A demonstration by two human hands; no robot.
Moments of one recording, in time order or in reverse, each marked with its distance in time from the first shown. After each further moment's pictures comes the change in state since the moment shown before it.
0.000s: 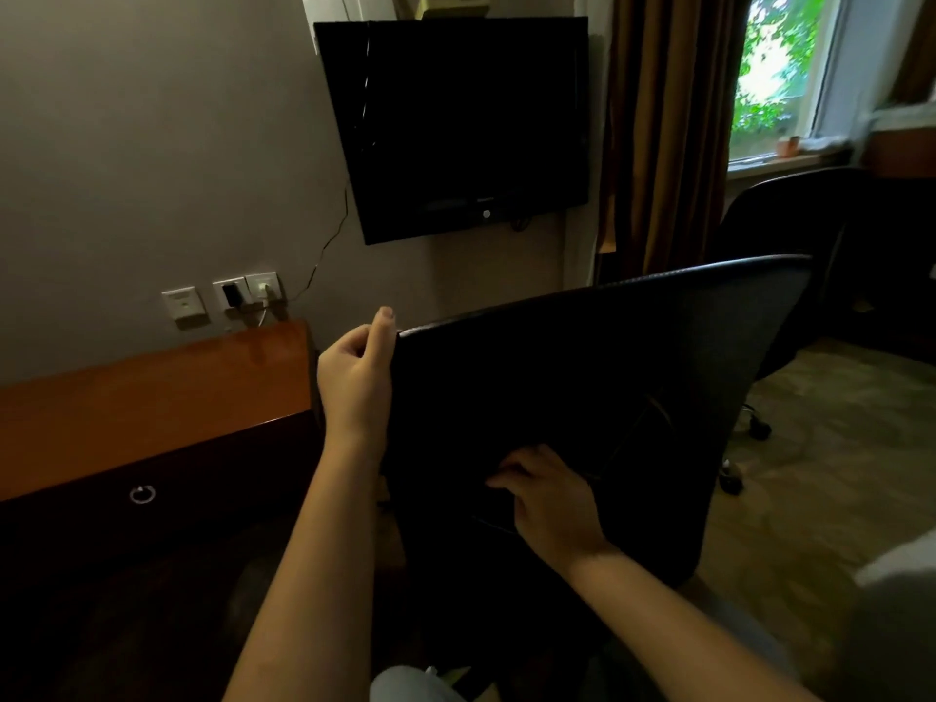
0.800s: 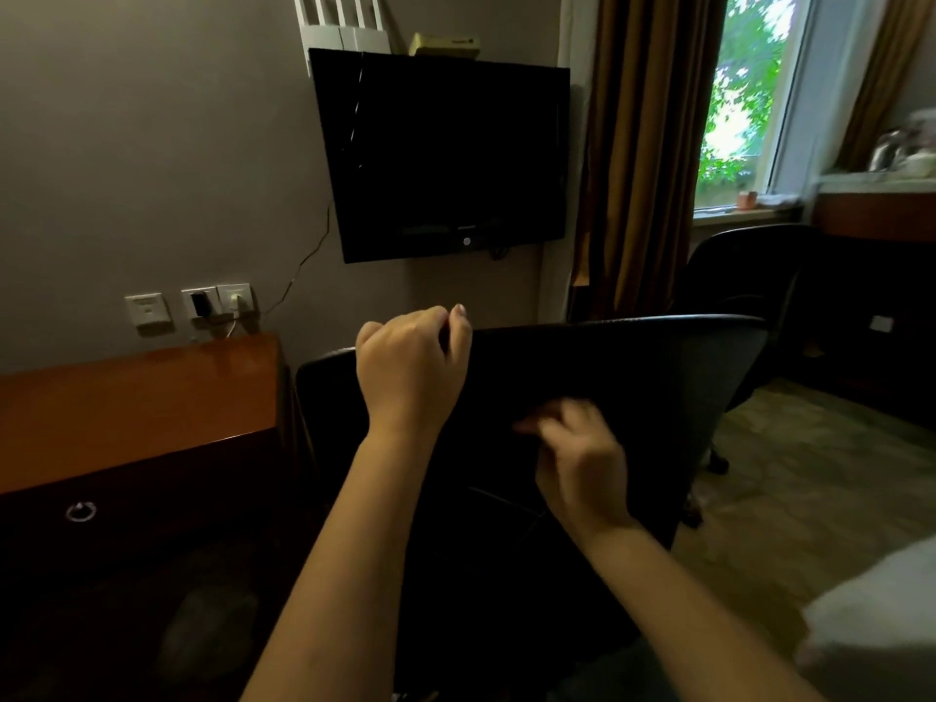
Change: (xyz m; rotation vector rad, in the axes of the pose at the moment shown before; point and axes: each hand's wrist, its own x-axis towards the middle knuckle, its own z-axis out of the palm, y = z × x) left_hand 0.003 0.019 0.063 0.809 0.145 0.699; right_hand 0.042 0.023 -0.078 -0.049 0.302 0.062
